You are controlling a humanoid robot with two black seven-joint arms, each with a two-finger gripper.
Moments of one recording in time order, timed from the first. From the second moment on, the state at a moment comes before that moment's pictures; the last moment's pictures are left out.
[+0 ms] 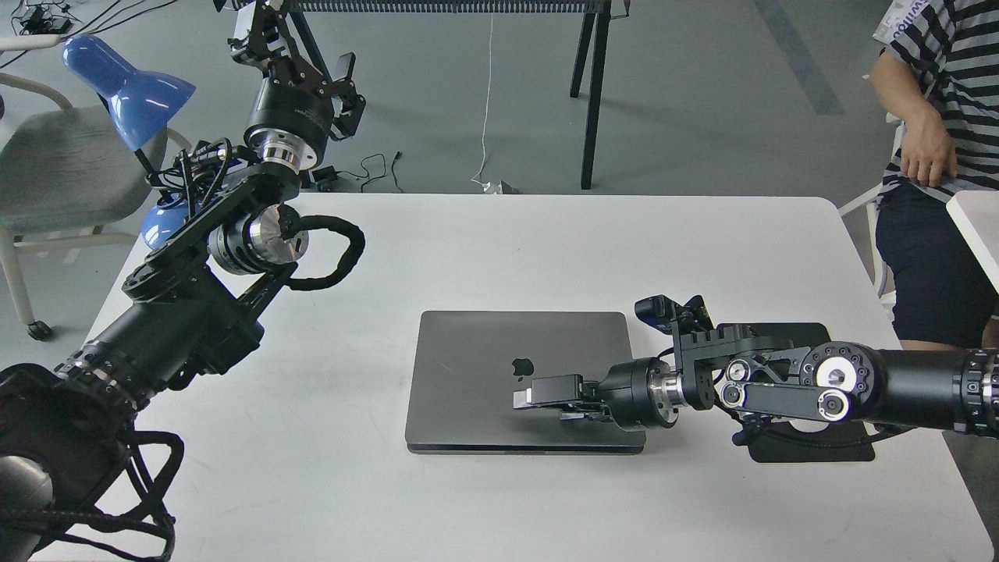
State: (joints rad) left arm -0.86 0.15 -0.85 -0.79 0.18 0.01 -0.49; right arm 1.08 -0.34 -0.40 1.15 -0.73 0.24 0.32
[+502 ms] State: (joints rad) left arm -0.86 0.15 -0.85 -0.79 0.18 0.01 -0.49; right arm 1.10 -0.35 -0.30 1.10 -0.76 0.20 0.30
